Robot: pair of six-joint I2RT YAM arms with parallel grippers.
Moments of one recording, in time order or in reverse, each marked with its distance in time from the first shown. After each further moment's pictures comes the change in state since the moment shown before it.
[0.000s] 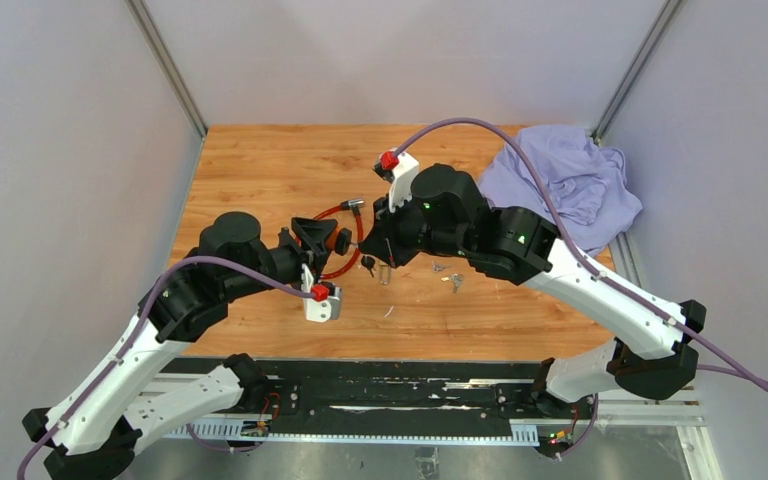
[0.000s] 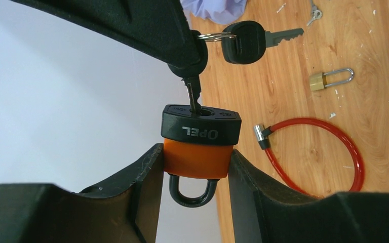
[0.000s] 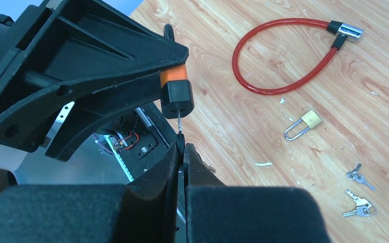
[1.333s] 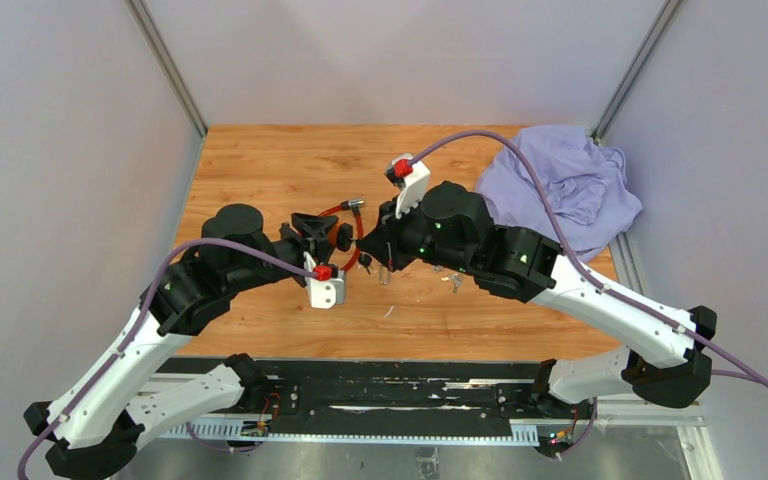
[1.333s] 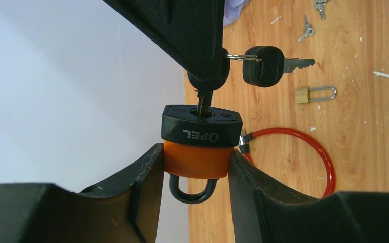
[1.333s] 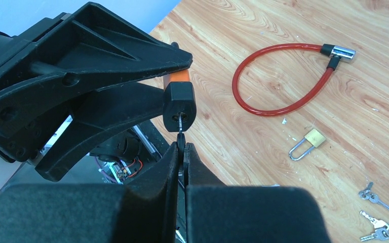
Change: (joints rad) left arm -0.004 0.039 0.044 -0.001 -0.008 -0.163; right arm 0.043 -0.090 -0.179 0.215 0.097 0.051
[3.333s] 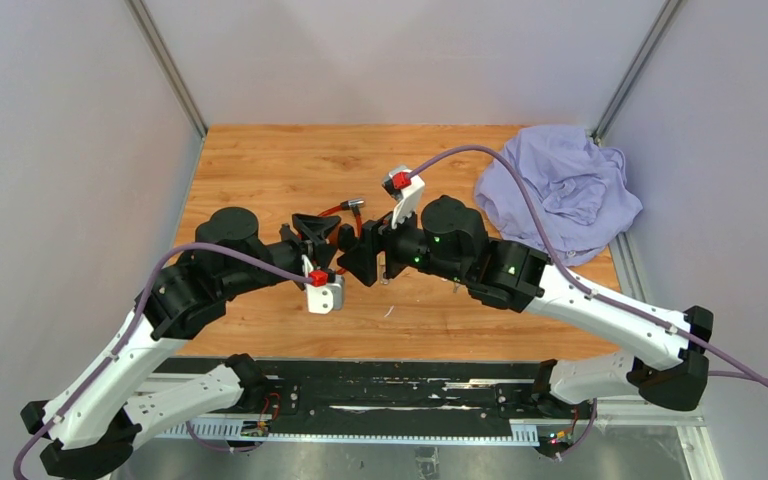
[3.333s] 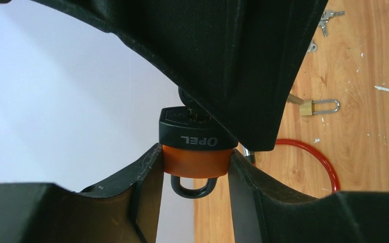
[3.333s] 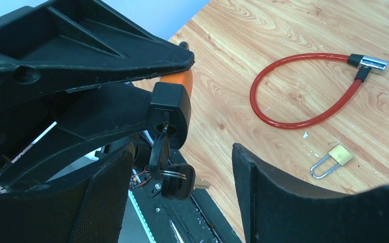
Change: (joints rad) left arm -0.037 -0.013 0.015 0.013 -0.002 -0.003; right arm 0.005 -0.030 -0.161 0.202 -0.031 0.015
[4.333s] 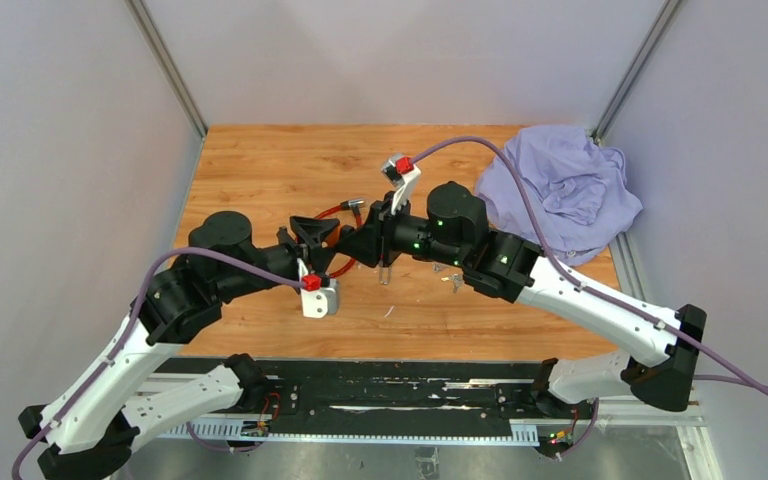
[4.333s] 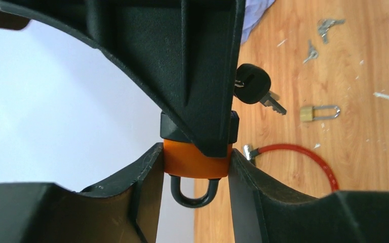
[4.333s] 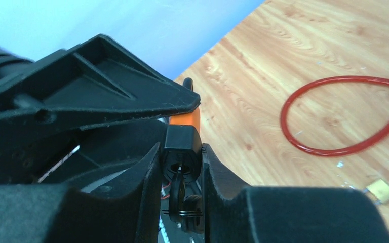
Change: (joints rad) left arm 0.000 -0.027 -0.008 0.016 0.005 -0.007; right arm -0.062 0.052 0.032 0.107 -0.135 0.048
